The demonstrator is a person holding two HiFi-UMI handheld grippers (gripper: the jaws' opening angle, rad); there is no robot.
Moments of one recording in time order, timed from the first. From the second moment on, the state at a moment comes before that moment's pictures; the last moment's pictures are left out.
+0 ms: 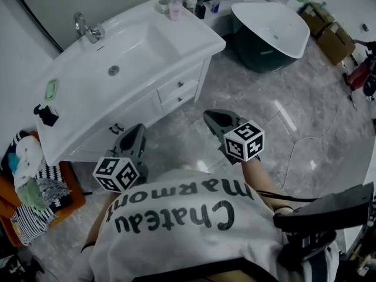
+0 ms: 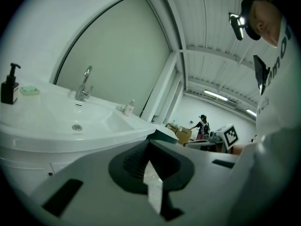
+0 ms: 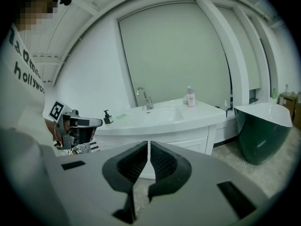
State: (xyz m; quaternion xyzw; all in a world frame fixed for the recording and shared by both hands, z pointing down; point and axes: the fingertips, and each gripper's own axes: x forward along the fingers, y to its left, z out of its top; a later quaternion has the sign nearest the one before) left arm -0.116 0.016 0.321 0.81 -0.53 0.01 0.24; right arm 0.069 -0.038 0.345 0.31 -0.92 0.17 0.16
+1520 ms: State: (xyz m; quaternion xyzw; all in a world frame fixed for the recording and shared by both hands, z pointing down) left arm -0.070 -0.159 0.456 0.84 -0.45 0.14 0.25; right arm 0.024 -0.251 0.531 0.28 -0.89 0.28 0.20
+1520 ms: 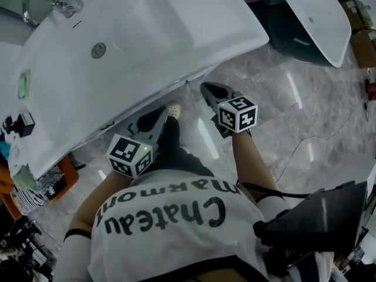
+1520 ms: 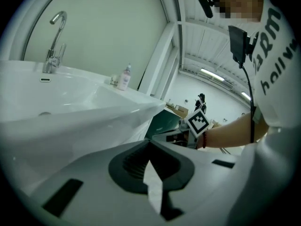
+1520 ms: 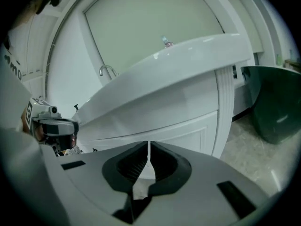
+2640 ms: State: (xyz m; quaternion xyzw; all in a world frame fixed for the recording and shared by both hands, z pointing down) left arm -0.088 -0.128 0.537 0.84 -0.38 0.26 0.28; right arm -0.030 -0.309 0.679 0.30 -0.87 0.29 0.26
